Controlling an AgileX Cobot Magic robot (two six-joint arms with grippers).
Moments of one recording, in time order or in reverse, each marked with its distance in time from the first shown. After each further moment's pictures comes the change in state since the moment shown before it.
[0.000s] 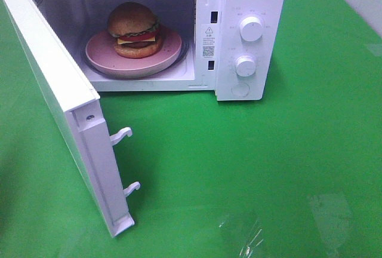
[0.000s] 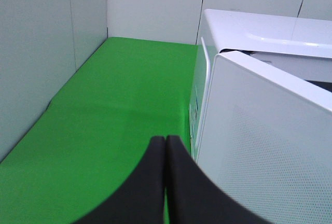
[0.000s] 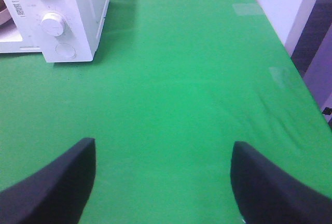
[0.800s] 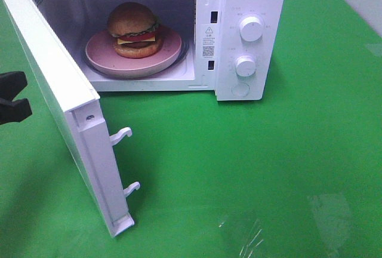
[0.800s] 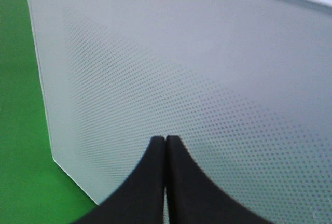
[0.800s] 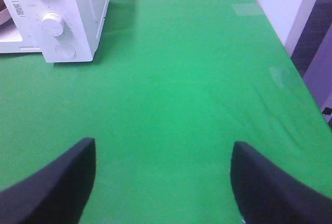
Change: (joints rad) left arm -0.214 0.562 -0.024 0.252 -0.405 -0.194; right arm 0.000 0.000 0.000 0.000 0.000 0.000
